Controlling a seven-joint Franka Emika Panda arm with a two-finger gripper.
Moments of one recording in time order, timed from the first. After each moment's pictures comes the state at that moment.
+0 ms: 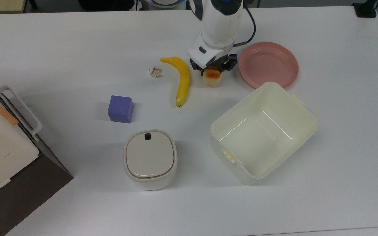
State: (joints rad) arm 0.34 0.19 -0.03 -2.06 0.02 2.16 0.29
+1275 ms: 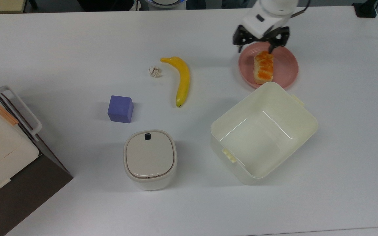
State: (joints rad) arm 0.50 0.17 0.01 -1.90 0.00 1.97 0.54
